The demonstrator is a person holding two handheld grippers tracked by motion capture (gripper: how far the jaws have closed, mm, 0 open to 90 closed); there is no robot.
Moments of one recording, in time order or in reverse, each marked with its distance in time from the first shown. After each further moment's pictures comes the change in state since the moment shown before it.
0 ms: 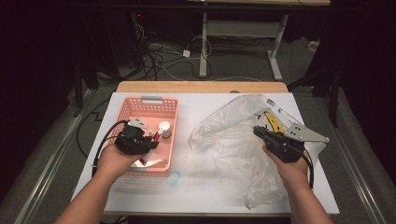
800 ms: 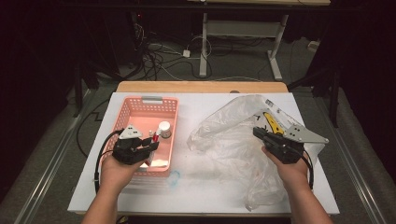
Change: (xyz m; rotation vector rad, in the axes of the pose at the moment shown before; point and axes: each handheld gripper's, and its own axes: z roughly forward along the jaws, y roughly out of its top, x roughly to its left) left arm -0.021 -0.024 -0.006 -0.195 0.060 -0.028; right arm 0.002 0.000 0.000 0.006 0.002 -0.018
